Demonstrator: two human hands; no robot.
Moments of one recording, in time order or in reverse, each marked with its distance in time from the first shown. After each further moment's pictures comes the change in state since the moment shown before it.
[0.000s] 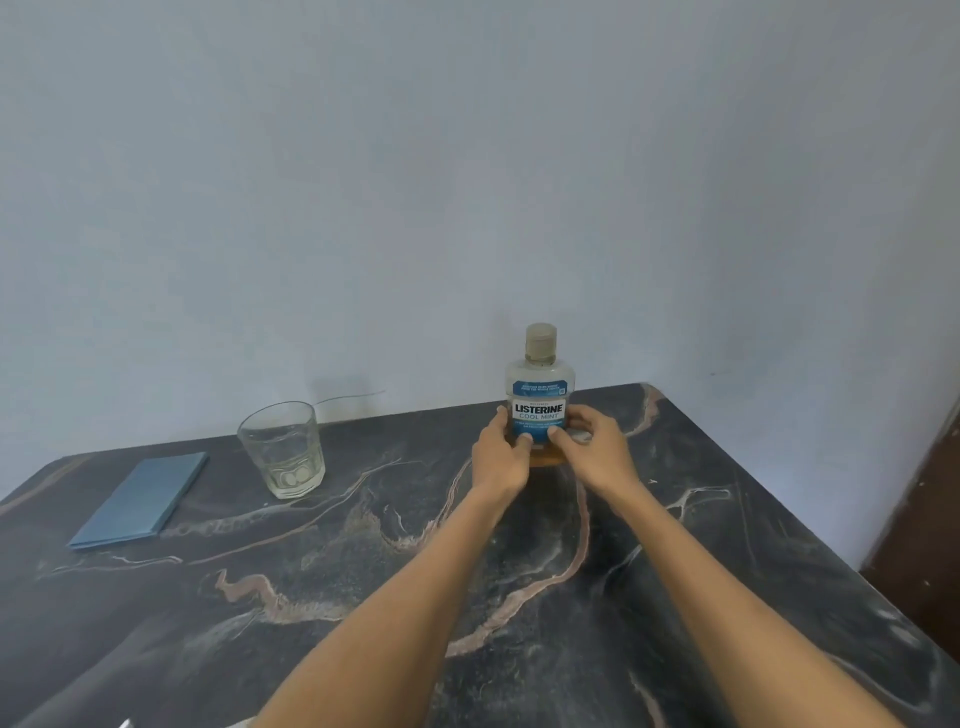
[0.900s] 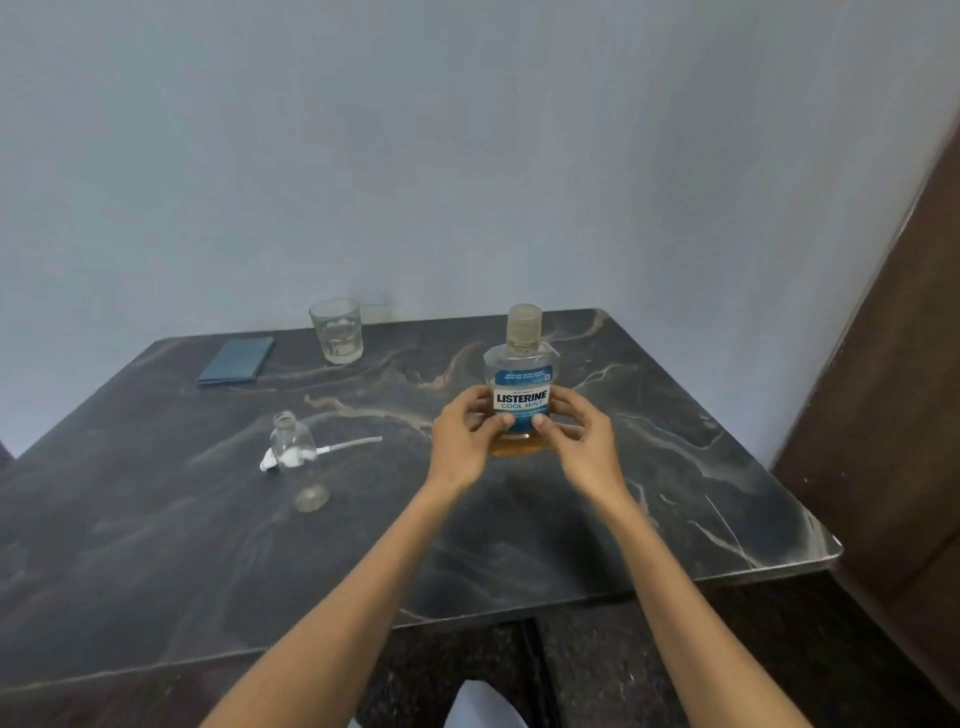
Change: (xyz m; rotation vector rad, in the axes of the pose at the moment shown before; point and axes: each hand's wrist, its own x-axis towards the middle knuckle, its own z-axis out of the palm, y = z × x) left_hand -0.256 -0.001 -0.052 -0.153 0.050 0.270; right_hand -0.261 -0.037 -0.056 0.288 -0.016 -0.111
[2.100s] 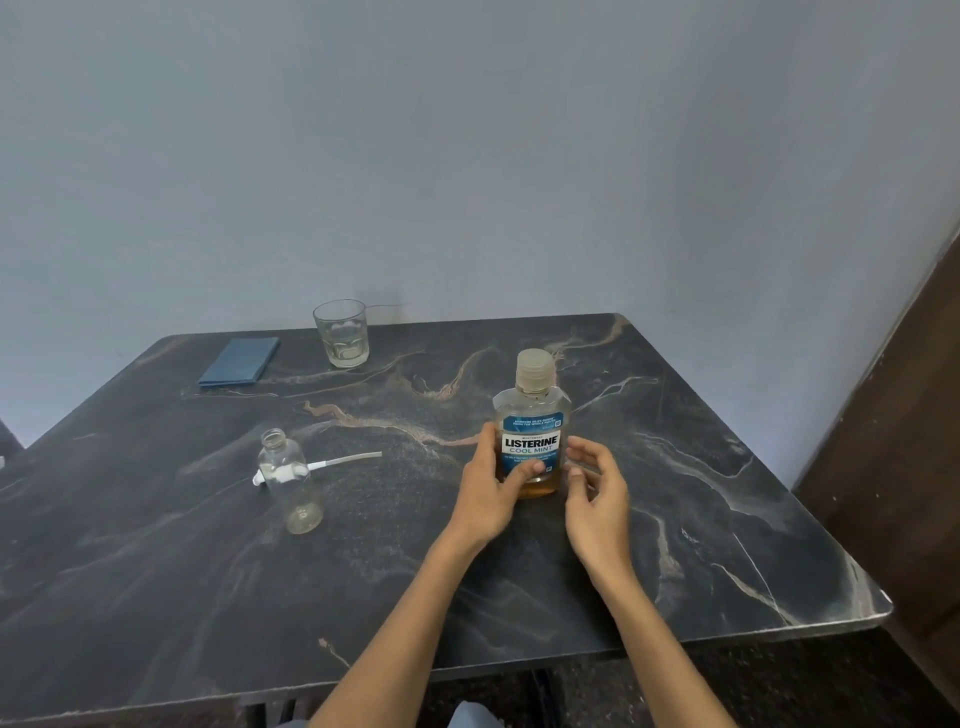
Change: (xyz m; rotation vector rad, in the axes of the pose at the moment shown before) left_hand 0.004 -0.051 0.025 -0.021 -0.118 -0.021; right_hand -0.011 0.048 0.011 -0.034 0.195 -0.003
